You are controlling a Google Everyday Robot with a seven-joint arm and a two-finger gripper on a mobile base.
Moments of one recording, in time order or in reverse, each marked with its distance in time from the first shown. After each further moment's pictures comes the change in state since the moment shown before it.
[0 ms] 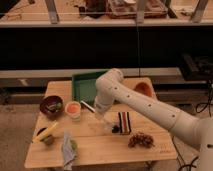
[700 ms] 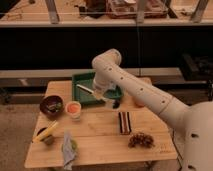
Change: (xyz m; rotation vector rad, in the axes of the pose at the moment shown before) arm 0.068 0.040 -0.070 -0.133 0.054 -0.245
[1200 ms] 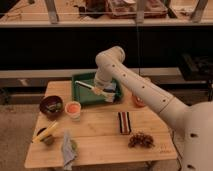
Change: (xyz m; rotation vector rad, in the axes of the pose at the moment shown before) arm 0.025 0.037 -0.011 -0.040 0.099 -0.147
